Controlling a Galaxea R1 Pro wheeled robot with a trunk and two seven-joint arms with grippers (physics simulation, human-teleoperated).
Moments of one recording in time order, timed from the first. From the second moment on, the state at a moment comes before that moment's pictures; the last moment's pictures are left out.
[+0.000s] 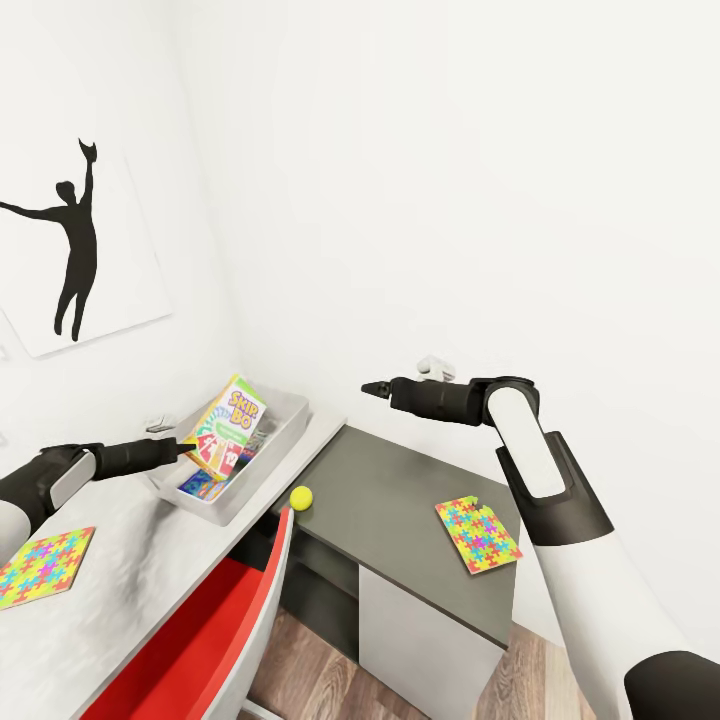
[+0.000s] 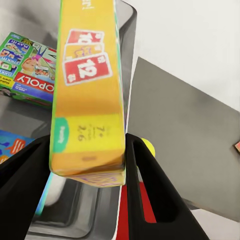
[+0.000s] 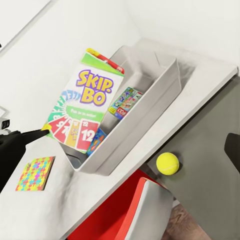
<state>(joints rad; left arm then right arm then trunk) -1.09 0.52 -0.56 -0.33 0.75 0.39 -0.75 -0.88 -0.01 0.24 -1.46 -1.04 1.05 -0.30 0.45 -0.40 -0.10</state>
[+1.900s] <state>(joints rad) -1.09 0.60 -0.43 -0.58 0.77 0.82 -0.85 -0.89 -0.01 0.24 -1.49 -1.05 1.05 -0.30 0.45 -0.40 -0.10</state>
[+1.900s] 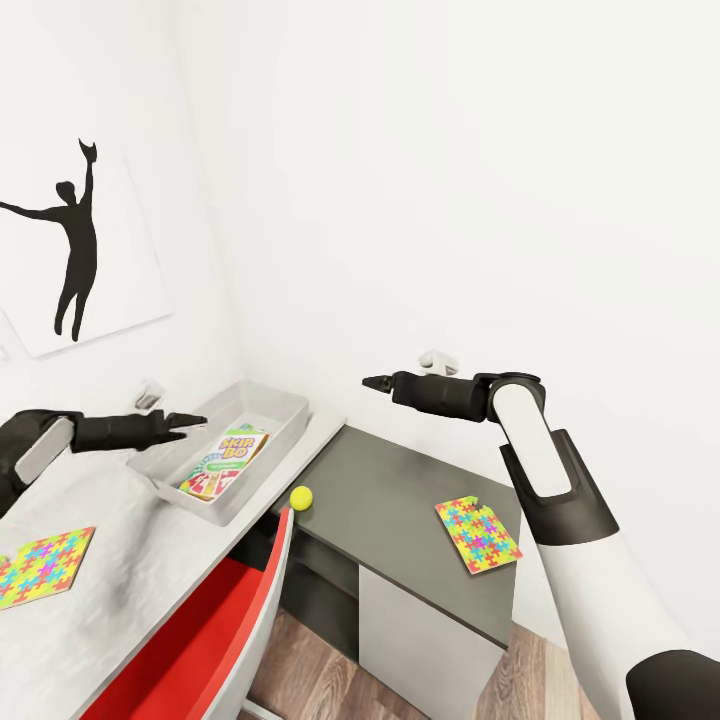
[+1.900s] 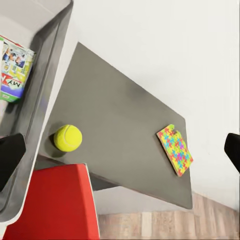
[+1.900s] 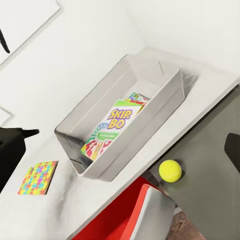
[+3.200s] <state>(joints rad) -1.09 0.67 -0.29 -0.74 0.78 1.02 -0.86 -0.89 -0.01 0.23 -1.48 -1.05 1.05 -0.30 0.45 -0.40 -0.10</state>
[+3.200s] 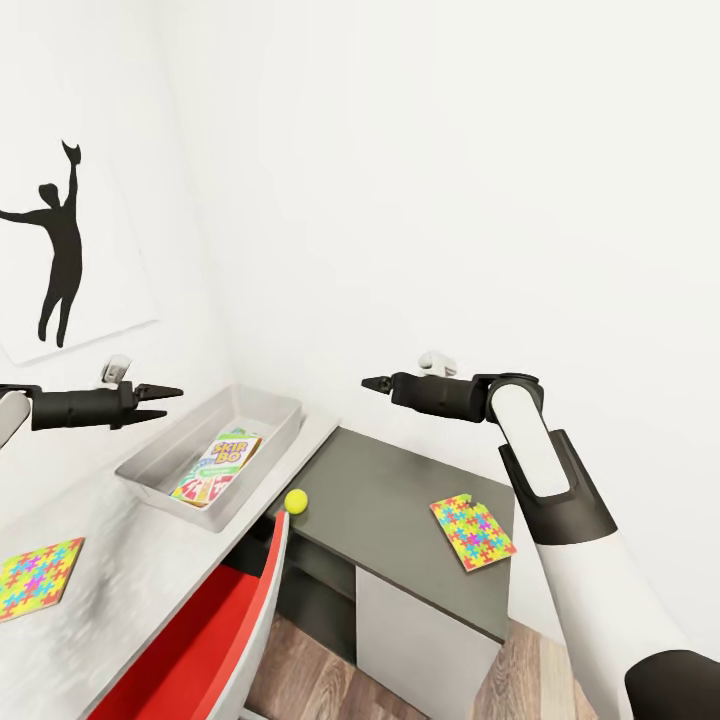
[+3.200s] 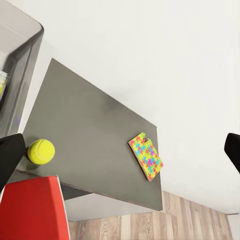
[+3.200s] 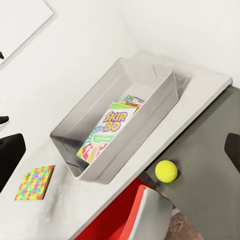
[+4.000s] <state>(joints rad) -1.09 0.67 -0.28 -0.74 0.78 1.02 -0.86 -0.89 0.00 0.23 -1.48 -1.05 1.05 -0.30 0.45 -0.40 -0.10</state>
